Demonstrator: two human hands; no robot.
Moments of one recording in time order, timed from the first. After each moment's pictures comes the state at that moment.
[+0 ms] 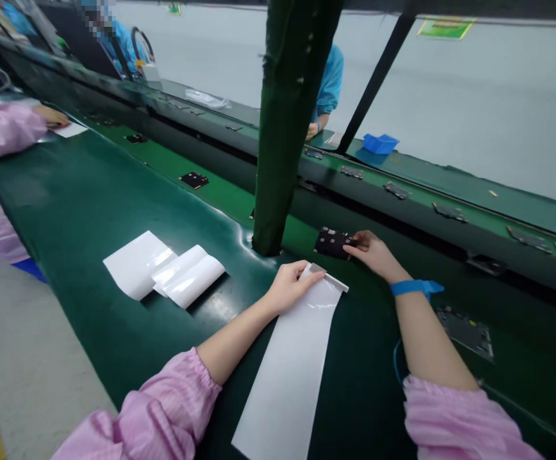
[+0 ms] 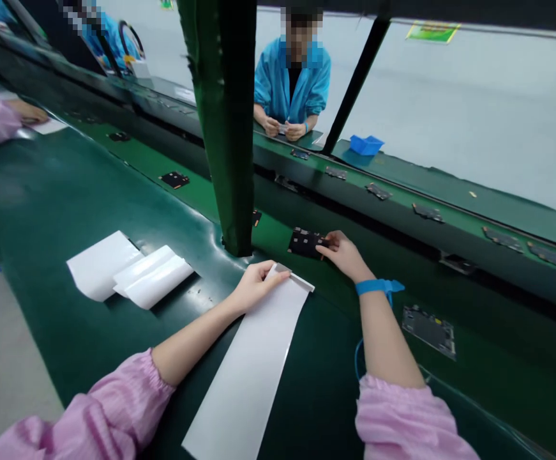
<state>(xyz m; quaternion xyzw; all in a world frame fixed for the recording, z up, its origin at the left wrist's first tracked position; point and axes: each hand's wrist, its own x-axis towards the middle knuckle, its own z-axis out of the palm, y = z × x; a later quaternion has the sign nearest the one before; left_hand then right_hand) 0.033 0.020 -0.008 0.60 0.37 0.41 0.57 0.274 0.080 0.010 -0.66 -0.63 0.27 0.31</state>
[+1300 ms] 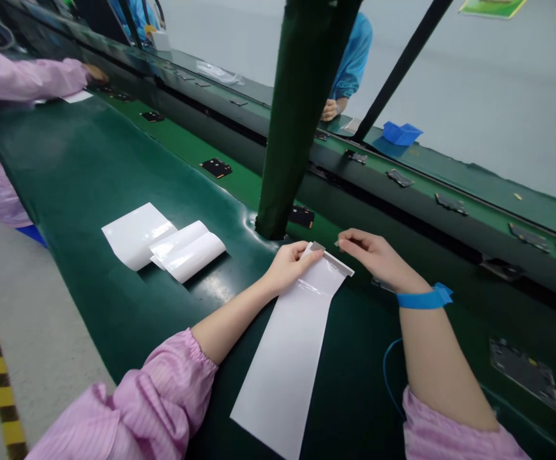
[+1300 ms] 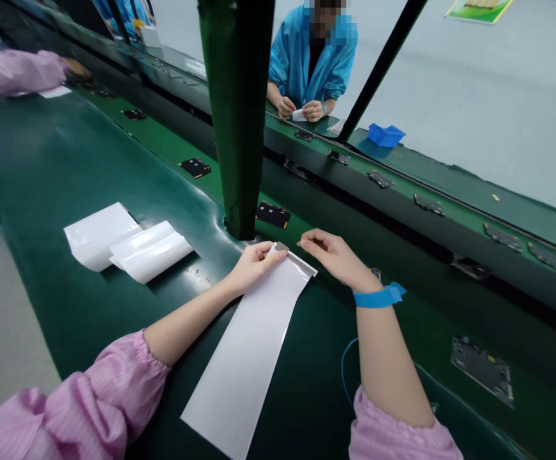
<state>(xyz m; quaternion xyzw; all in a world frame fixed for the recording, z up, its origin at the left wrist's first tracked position) 0.033 0.020 -0.008 0.53 0.35 0.44 0.64 0.214 0.034 0.059 -0.56 -0.72 0.35 0.23</state>
